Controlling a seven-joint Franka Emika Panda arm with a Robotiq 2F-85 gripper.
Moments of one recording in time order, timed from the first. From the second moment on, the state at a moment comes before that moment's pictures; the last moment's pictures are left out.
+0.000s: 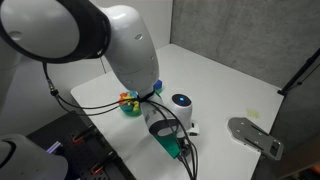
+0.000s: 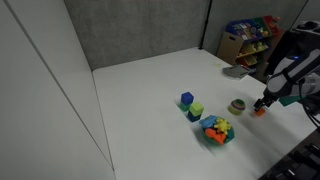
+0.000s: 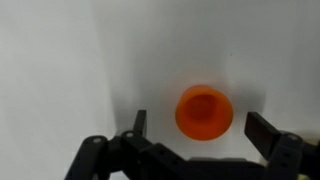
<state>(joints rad) -0.35 0.73 -0.14 -2.19 -0.01 2.91 -0.30</state>
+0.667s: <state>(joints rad) -0.33 0.74 -0.14 -2.19 -0.01 2.94 -0.29</state>
